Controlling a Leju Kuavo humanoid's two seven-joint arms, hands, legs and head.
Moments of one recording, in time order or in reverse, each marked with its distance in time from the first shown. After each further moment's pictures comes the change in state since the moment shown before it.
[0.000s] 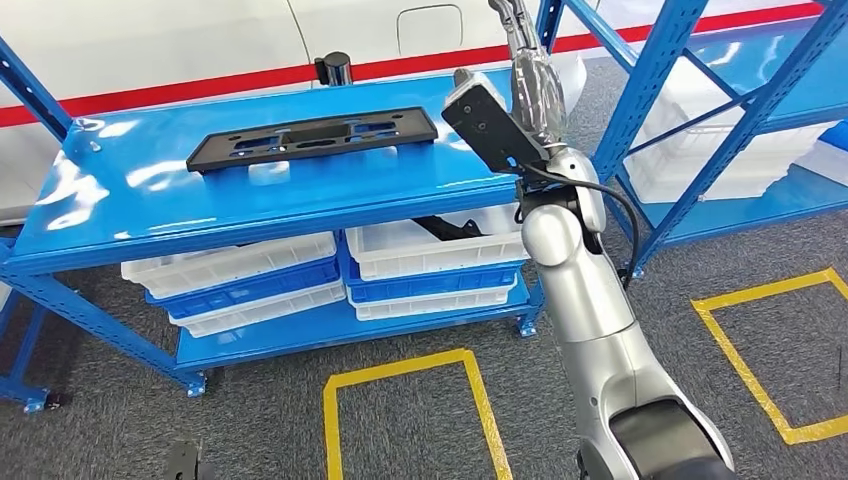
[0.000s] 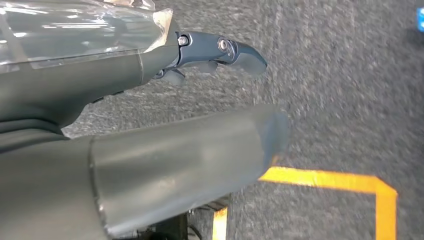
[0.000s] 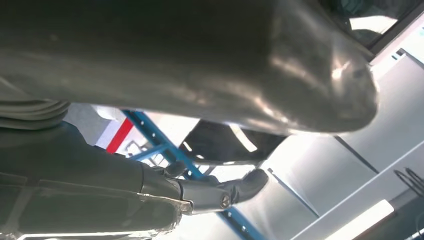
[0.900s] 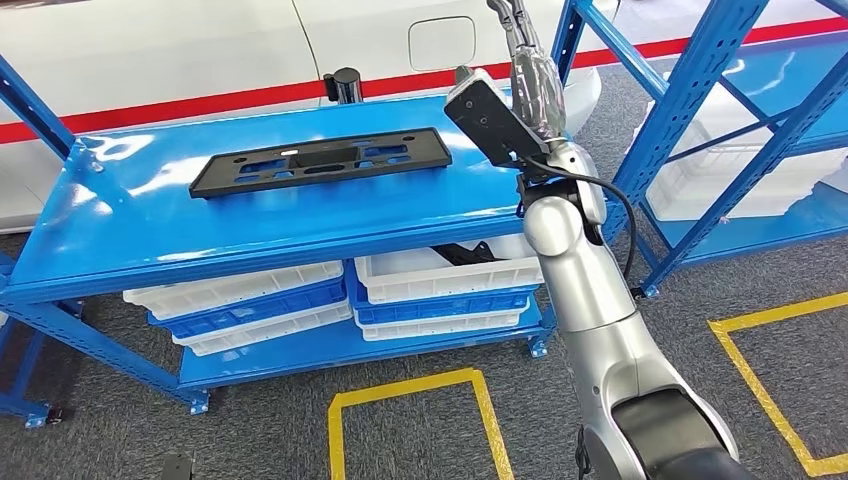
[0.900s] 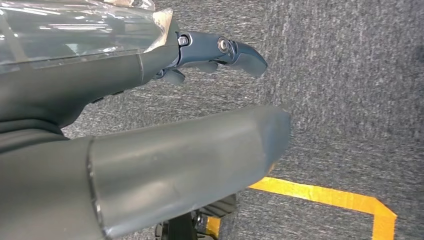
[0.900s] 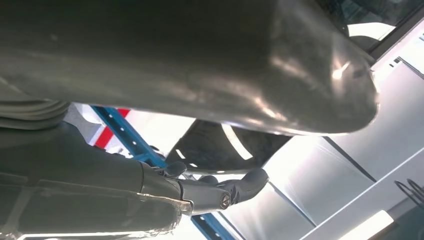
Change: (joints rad) left arm 0.011 0.003 0.029 0.007 -0.012 0.041 0.046; right arm -0.037 -0.017 0.003 0.060 -0.025 -0.007 -0.027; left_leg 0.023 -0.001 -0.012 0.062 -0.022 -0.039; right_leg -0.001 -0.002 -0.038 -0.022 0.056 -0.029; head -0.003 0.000
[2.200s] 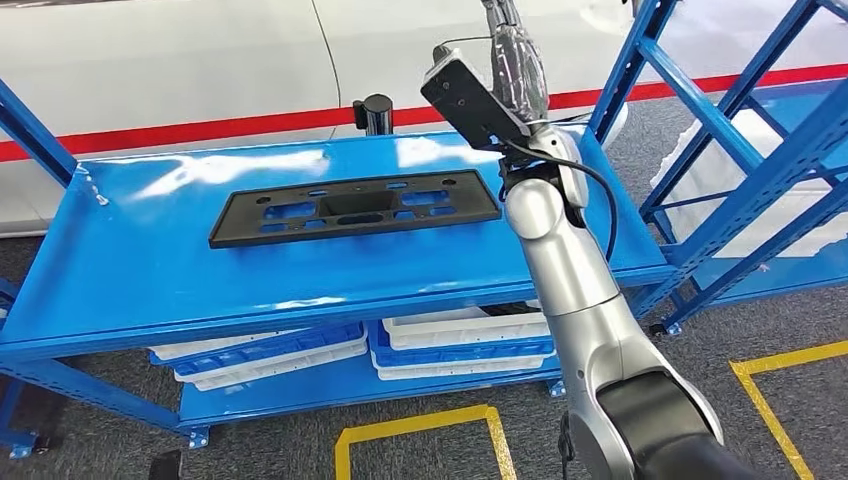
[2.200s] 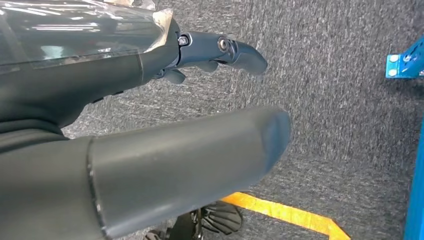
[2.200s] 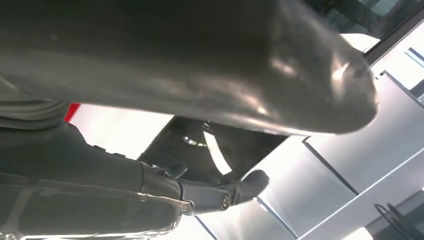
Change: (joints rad) left arm 0.005 0.013 0.018 0.001 -0.007 0.014 0.035; right arm -0.063 0.048 0.003 0.089 0.006 -0.022 -0.027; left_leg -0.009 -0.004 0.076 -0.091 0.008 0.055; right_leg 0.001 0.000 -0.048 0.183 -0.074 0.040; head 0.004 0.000
